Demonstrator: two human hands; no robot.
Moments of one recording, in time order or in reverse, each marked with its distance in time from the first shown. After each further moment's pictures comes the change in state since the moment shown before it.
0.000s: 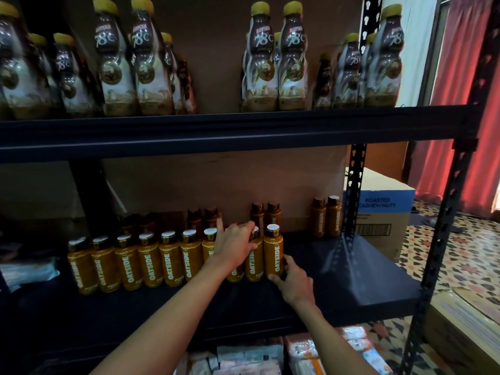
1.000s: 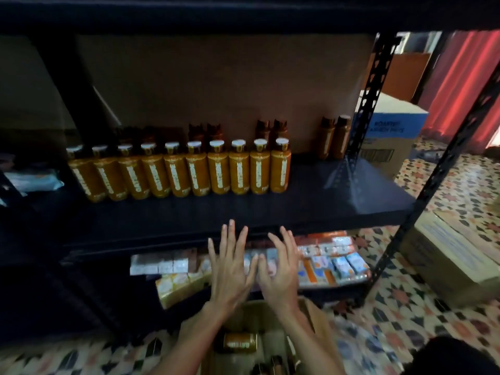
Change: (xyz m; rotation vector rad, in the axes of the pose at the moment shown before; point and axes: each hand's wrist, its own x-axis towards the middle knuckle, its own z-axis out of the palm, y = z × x) left_hand -0.234 0.013 0.144 -0.325 0.208 -0.093; right_hand -0.195 0.017 0.077 0.220 0.302 -0.287
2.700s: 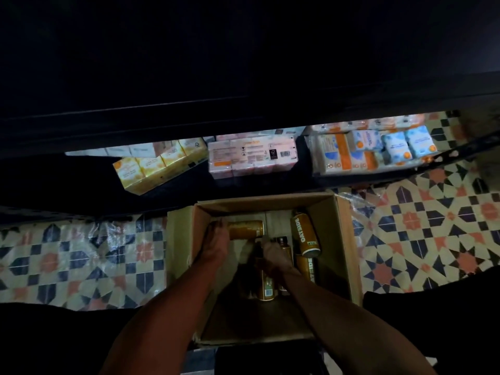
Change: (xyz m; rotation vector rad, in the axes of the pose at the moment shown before) left_hand -0.220 -0.154 0.226 0.087 -1.055 -0.504; right_hand -0.220 0.233 0.090 -0.502 -1.369 0.793
